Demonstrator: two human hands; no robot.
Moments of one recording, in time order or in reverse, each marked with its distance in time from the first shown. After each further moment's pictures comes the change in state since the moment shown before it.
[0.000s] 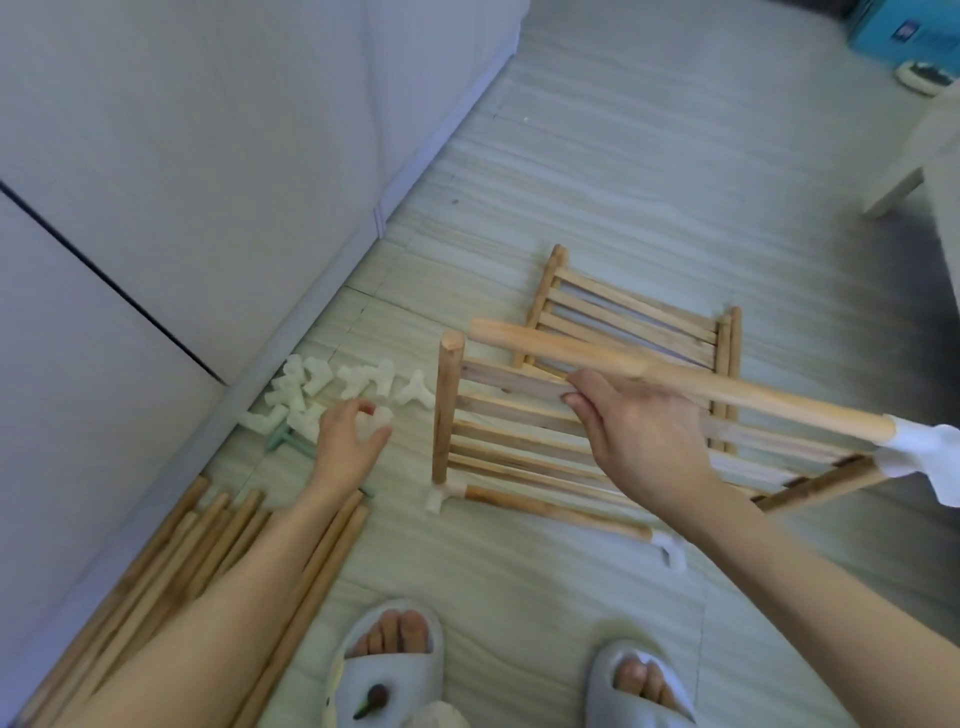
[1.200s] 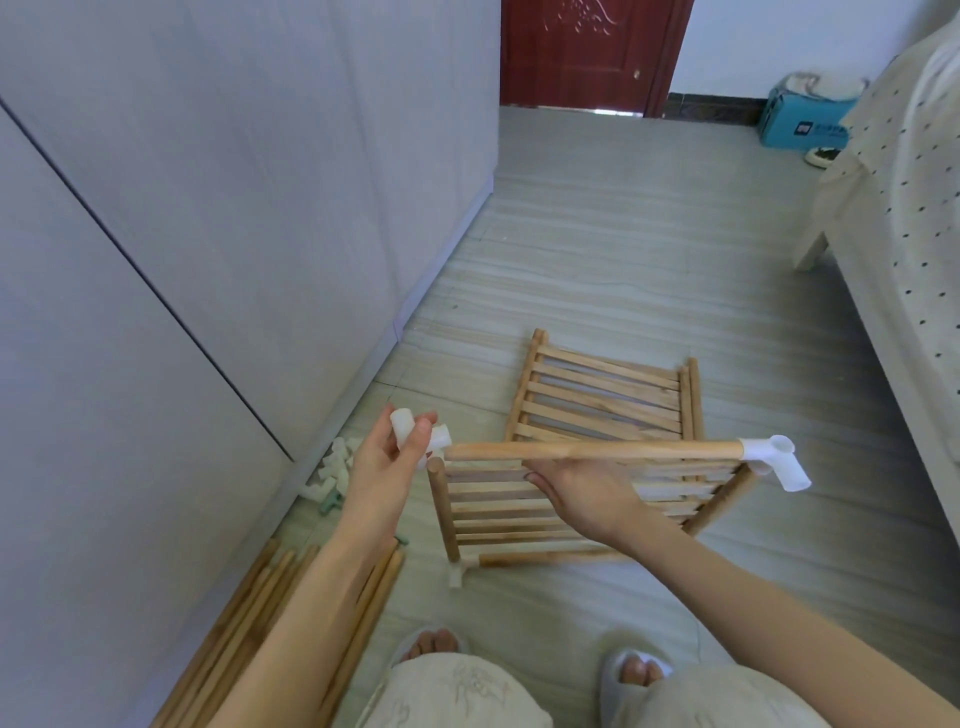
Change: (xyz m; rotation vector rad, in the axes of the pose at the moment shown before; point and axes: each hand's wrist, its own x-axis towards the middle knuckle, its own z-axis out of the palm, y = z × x) left_hand -0.149 0.170 -0.084 -0.560 -0.128 0.113; right_hand -0.037 -0.015 -0.029 0.113 -0.299 -0.069
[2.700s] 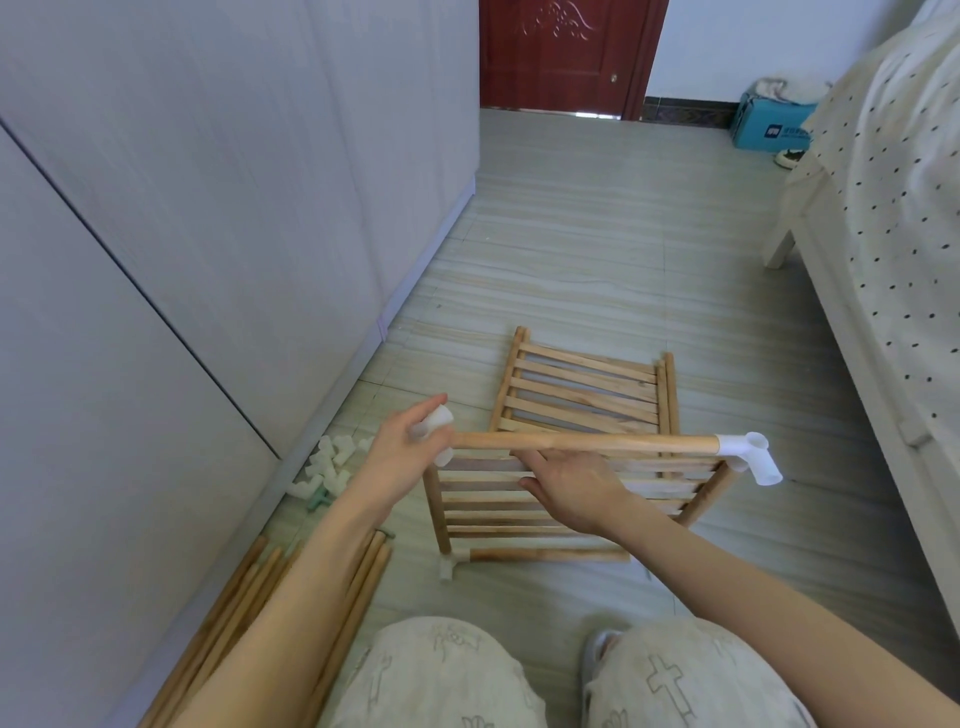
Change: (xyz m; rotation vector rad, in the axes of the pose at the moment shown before) left_hand 0.006 0.012 0.016 0.364 -0.200 0.009; right_hand -0.012 0.001 -0.004 -0.088 -0.112 0.017
